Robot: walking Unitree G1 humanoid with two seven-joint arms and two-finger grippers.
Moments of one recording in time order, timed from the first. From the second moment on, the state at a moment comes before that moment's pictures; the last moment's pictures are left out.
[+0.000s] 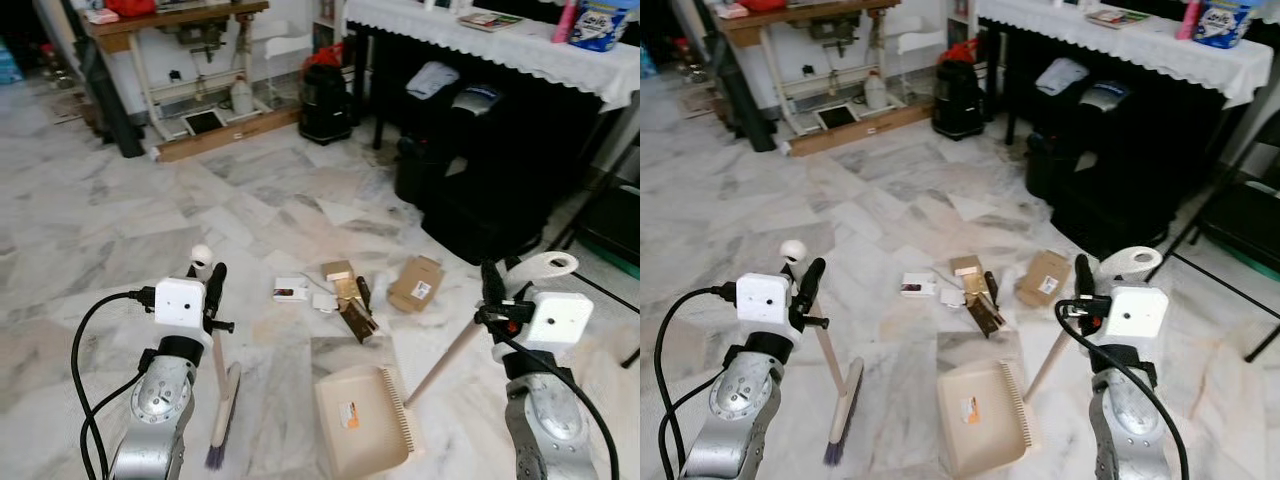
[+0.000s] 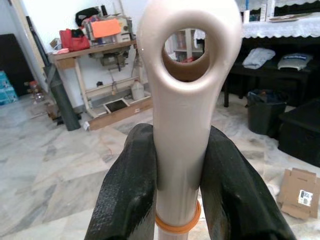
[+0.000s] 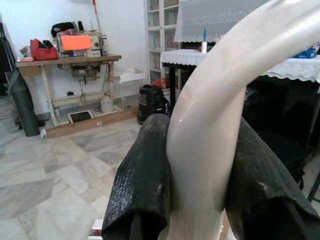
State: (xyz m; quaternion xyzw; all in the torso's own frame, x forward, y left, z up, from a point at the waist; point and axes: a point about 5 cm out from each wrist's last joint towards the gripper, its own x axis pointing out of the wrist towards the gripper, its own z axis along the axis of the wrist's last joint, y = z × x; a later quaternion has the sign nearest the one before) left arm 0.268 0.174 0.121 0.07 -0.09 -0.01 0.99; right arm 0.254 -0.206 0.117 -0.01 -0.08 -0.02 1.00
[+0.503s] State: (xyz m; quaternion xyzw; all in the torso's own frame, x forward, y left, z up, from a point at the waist) left arm 0.268 0.174 0.120 0.07 -0.09 -0.02 0.99; right arm 0.254 -0.206 0.116 -0.01 -0.08 -0.03 1.00
